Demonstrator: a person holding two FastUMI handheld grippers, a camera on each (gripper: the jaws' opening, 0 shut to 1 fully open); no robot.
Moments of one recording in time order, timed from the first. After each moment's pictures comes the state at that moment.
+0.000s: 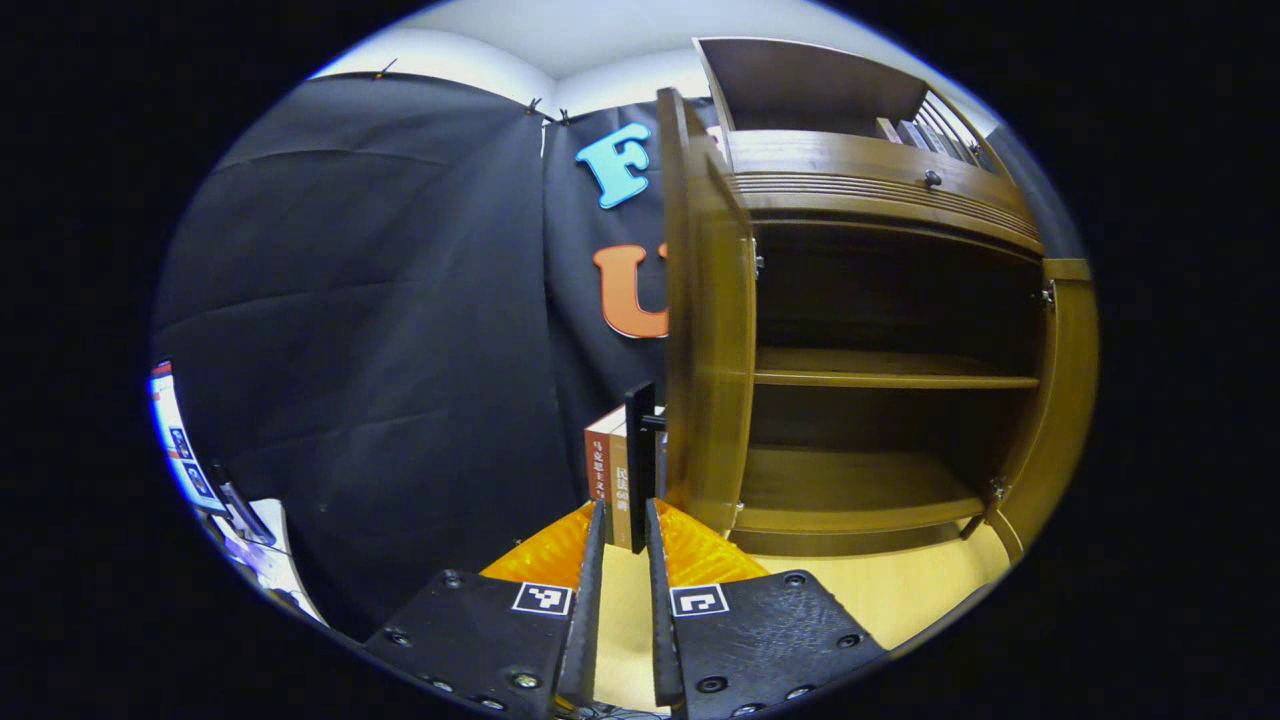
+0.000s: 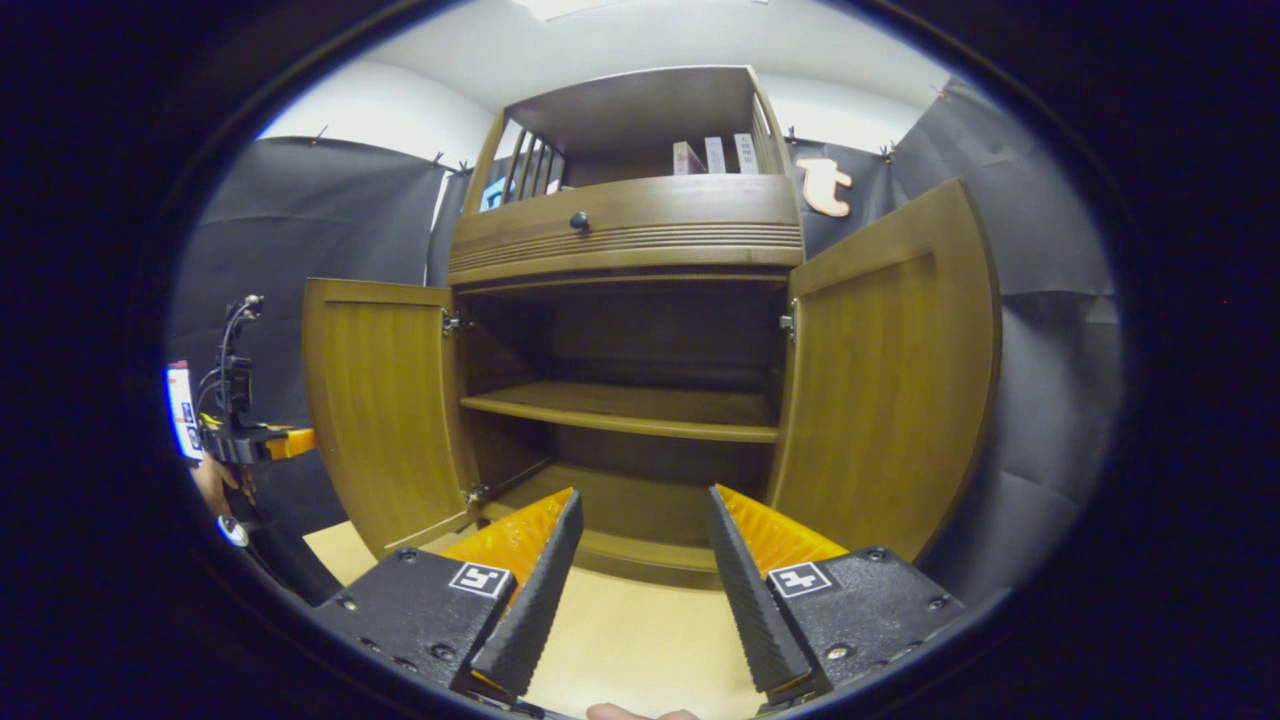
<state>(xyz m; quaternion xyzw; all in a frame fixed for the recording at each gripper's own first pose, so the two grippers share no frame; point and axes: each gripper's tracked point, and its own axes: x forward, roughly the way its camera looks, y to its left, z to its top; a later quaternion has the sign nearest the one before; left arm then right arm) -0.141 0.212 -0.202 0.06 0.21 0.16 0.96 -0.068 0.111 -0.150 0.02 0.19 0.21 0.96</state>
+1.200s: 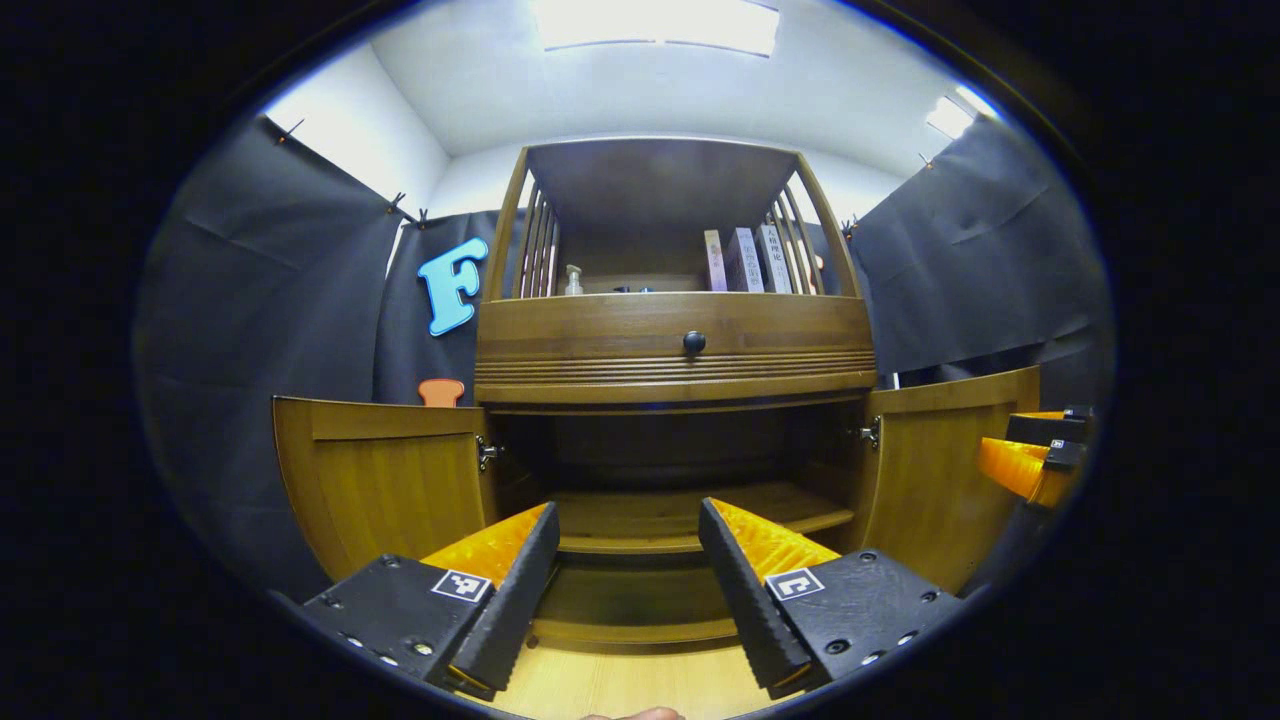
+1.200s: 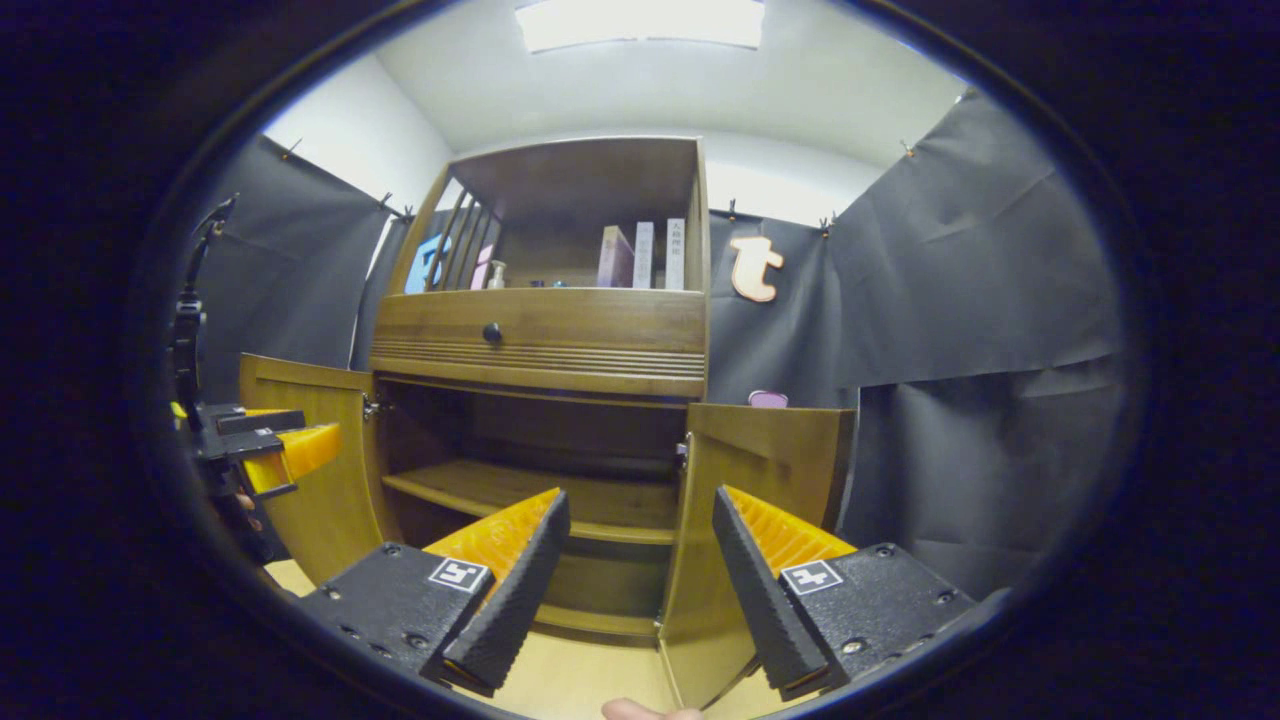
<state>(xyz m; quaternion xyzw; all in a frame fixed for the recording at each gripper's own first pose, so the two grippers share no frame) -0.063 -0.040 -0.069 0.04 0.05 -0.04 1.00 -0.020 0.050 -0.040 0.01 0.09 0.10 0.99</state>
